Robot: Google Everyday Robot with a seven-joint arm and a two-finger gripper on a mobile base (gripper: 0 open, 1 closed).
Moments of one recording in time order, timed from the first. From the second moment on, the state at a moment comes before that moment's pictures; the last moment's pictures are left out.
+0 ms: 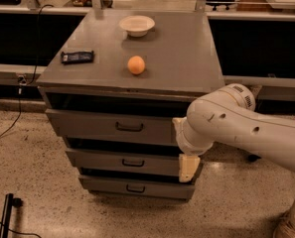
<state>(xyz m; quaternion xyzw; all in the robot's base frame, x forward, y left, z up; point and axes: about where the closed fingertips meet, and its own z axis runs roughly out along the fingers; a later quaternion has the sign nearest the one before) 0.506 -0.097 0.700 -0.72 0.67 -0.06 0.18</state>
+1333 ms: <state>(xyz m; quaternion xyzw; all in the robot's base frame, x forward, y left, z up) 0.557 -0.099 0.711 -0.73 0.64 -0.09 0.22</state>
